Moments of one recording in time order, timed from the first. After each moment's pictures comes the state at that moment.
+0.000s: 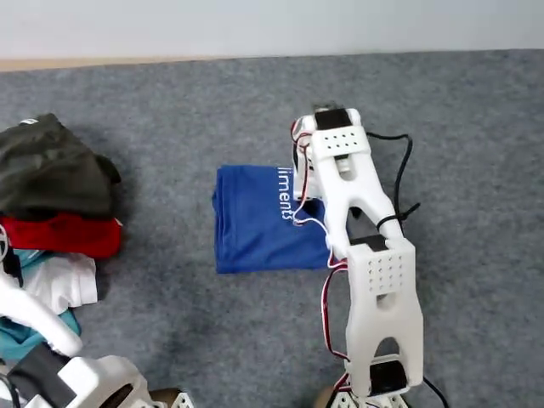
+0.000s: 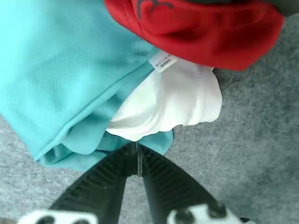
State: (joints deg) left arm -53.8 -6.2 7.8 98.9 -24.1; right arm -14.2 46.5 -40.3 97.8 -15.2
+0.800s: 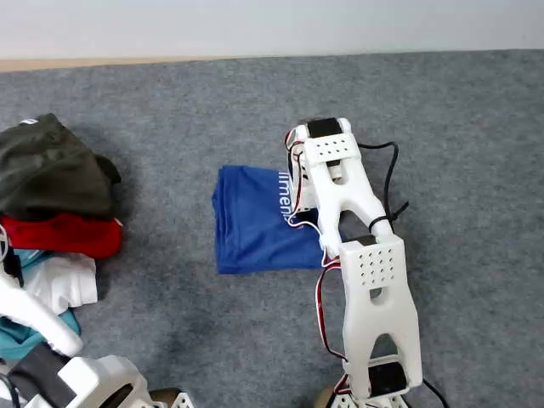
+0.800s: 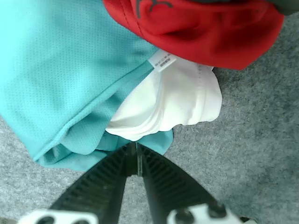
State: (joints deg) left arm -53.8 -6.2 8.0 98.9 -24.1; right arm -16.0 54.5 -43.7 98.5 -6.9
